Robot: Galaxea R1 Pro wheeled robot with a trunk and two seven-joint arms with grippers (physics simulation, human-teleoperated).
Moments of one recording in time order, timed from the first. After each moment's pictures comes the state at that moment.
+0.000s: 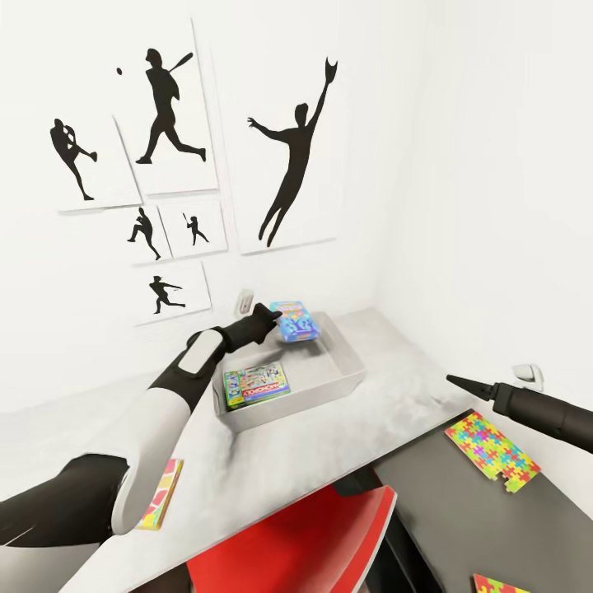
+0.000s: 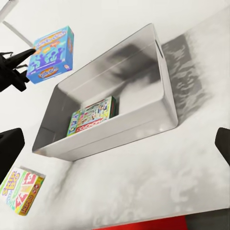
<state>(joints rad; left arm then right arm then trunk) -1.10 -0.10 -0.08 -0.56 1.15 0.51 -0.16 -0.37 -0.40 -0.41 -1.61 -0.52 1.04 0.80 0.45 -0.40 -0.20</state>
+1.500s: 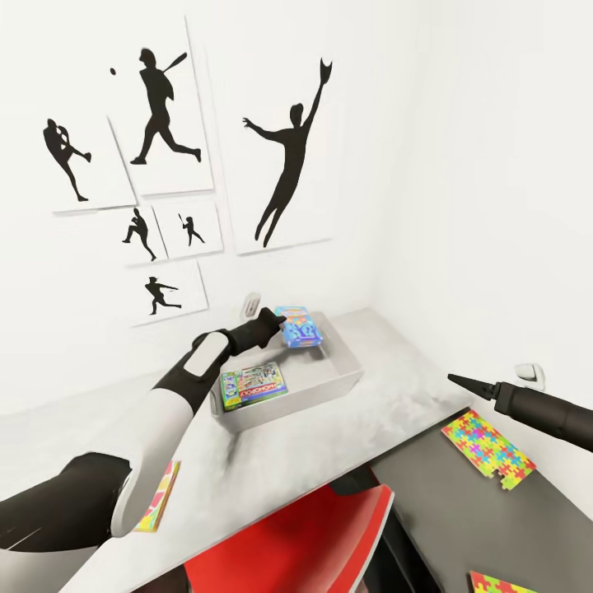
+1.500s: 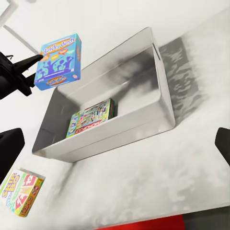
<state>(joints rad) -1.10 -0.11 -0.15 -0.54 1.15 0.49 -0.15 -0.37 -0.40 -0.42 -1.61 -0.53 1.04 0.80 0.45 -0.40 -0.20</state>
